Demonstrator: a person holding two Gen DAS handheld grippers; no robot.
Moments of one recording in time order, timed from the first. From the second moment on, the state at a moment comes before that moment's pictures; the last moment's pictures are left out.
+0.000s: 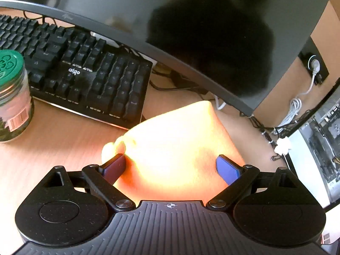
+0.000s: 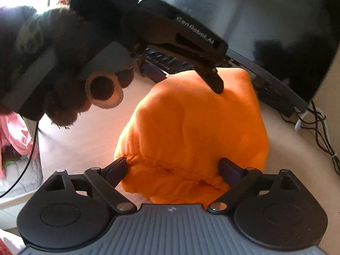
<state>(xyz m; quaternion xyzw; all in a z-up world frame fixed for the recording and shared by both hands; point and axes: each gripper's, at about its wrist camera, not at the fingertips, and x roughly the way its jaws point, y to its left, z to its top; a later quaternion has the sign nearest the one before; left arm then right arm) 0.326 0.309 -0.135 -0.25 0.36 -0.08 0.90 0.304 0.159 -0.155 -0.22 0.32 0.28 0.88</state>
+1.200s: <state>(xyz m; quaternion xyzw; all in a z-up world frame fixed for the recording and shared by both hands) 0.316 0.343 -0.126 -0.31 0.35 -0.07 0.88 0.361 0.098 -0.125 -0.04 0.35 0.22 0.91</state>
